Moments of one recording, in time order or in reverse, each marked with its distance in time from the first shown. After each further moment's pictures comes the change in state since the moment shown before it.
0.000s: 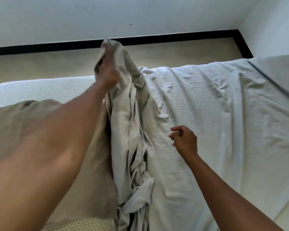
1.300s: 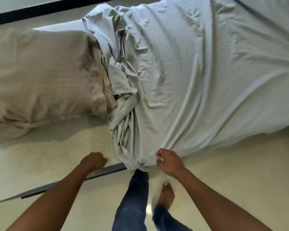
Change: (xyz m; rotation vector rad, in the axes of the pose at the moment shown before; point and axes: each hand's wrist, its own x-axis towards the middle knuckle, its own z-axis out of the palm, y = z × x) left_hand -0.602 -0.152 0.008 0.607 -1.078 -0.307; right_hand -0.348 0.283 -0.044 -0.494 -0.507 -0.054
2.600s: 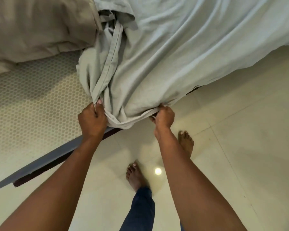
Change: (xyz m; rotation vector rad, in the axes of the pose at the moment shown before) left_hand 0.060 -0.059 0.115 -0.695 0.921 0.360; right_hand 0.054 -0.038 0.236 1.493 0.760 0.640
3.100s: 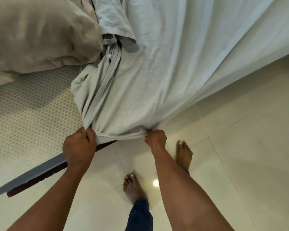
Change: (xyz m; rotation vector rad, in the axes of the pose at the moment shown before) left_hand -0.029 -0.038 -0.033 0.335 0.019 0.080; right_hand 0.023 0.044 -0.020 -0.482 -0.034 0.141
